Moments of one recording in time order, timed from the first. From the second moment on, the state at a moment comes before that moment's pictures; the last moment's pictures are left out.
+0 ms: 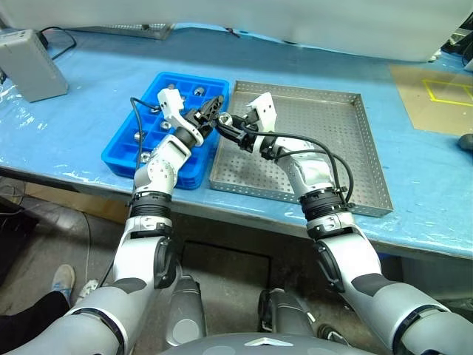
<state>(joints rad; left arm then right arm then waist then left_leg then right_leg) -0.87 0.05 0.33 0.53 -0.64 0.38 -0.52 -0.89 -0.08 0.00 0.53 0.15 0.27 0.70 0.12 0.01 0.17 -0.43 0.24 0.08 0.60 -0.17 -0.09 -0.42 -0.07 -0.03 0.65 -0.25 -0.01</state>
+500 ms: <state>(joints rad) -1.09 0.03 0.69 0.80 -1.00 0.30 -0.16 -1.01 0.02 -0.28 0.60 0.52 0.34 0.51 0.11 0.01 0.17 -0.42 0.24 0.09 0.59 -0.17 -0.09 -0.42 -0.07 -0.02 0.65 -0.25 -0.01</state>
